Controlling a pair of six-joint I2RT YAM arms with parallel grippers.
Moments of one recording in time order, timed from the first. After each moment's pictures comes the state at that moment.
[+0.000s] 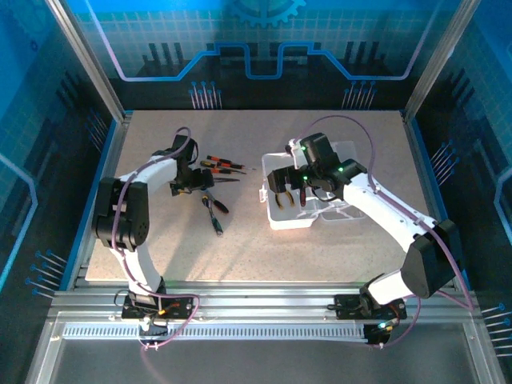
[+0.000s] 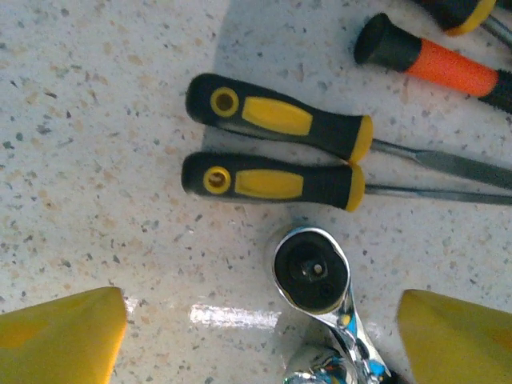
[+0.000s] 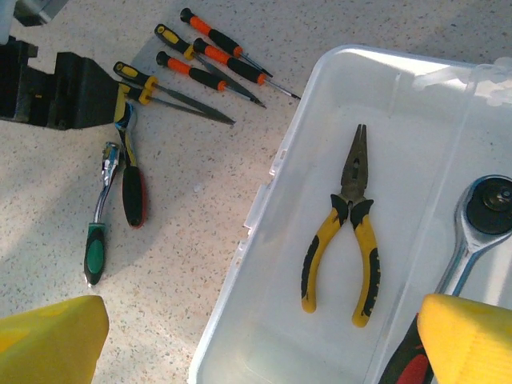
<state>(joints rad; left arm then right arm) -0.09 1.84 1.22 -0.64 0.04 -0.40 0.53 1.46 1.21 -0.58 -0.16 0.23</state>
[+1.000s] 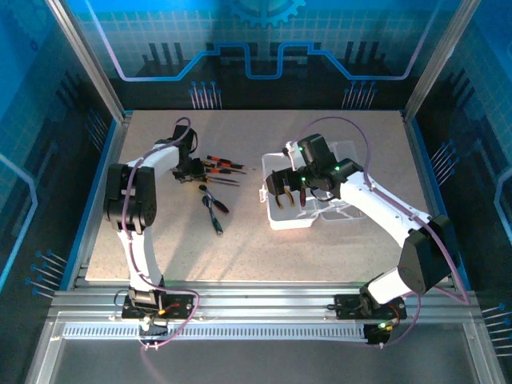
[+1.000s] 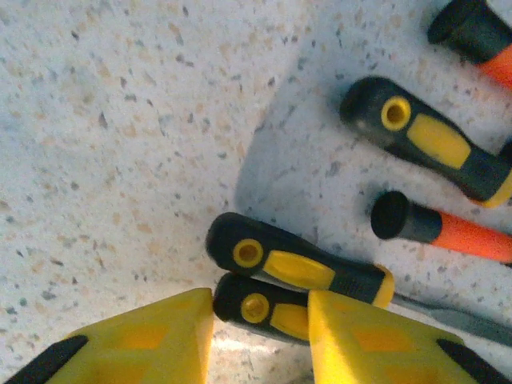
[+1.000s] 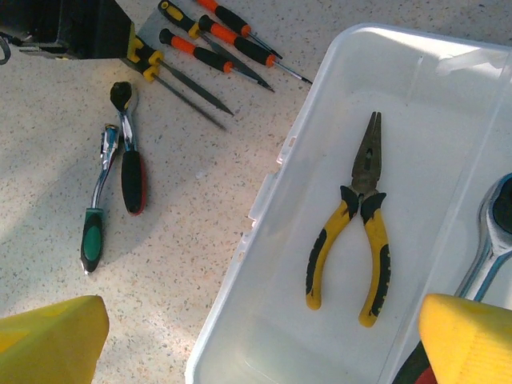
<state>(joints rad) -0.05 2.03 1.43 -0.66 0.03 -0.38 0.53 1.49 1.21 -0.58 -0.19 0.20</state>
